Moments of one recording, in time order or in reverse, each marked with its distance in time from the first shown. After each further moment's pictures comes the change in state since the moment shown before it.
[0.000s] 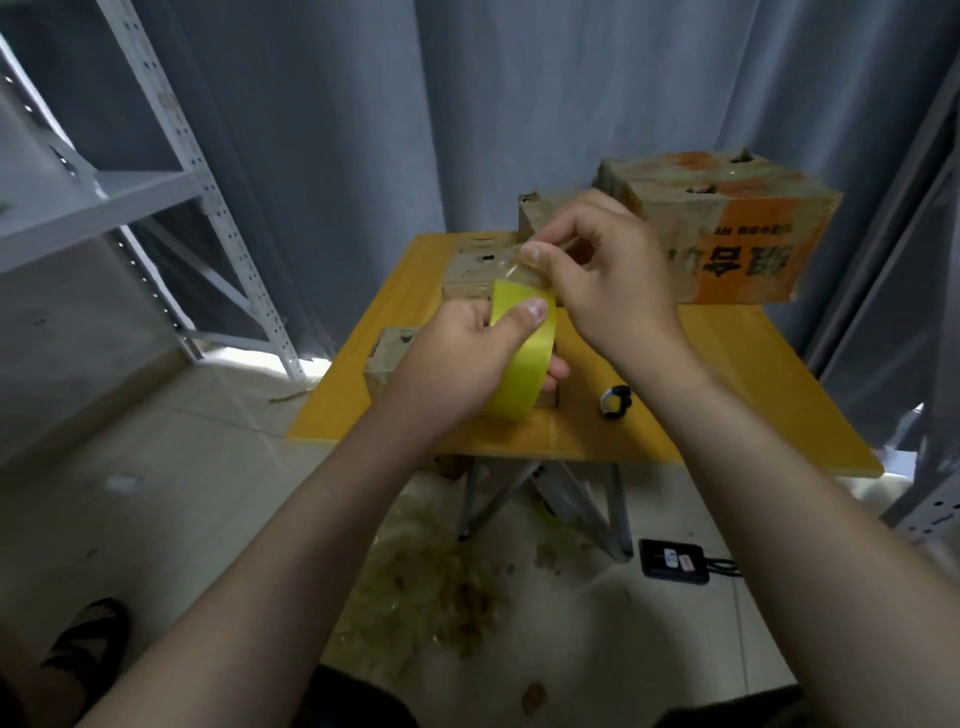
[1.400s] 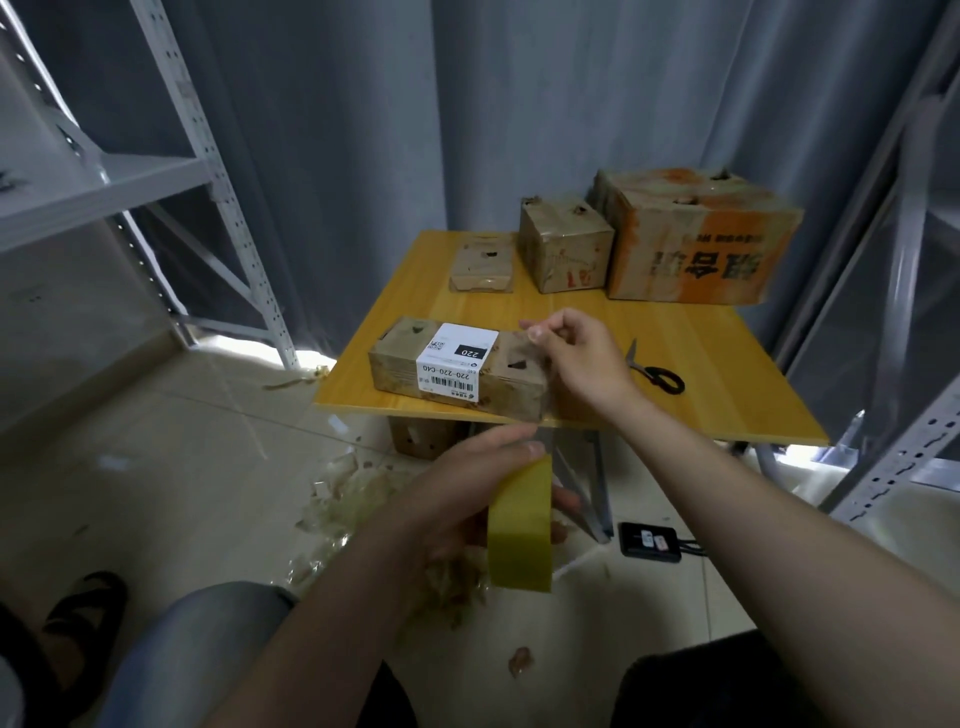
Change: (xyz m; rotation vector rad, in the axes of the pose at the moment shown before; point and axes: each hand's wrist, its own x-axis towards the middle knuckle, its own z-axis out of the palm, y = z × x) left_hand -0.093 -0.068 0.008 -0.472 -0.334 -0.509; right_hand -0.068 0.035 0.036 0.198 -0.250 0.513
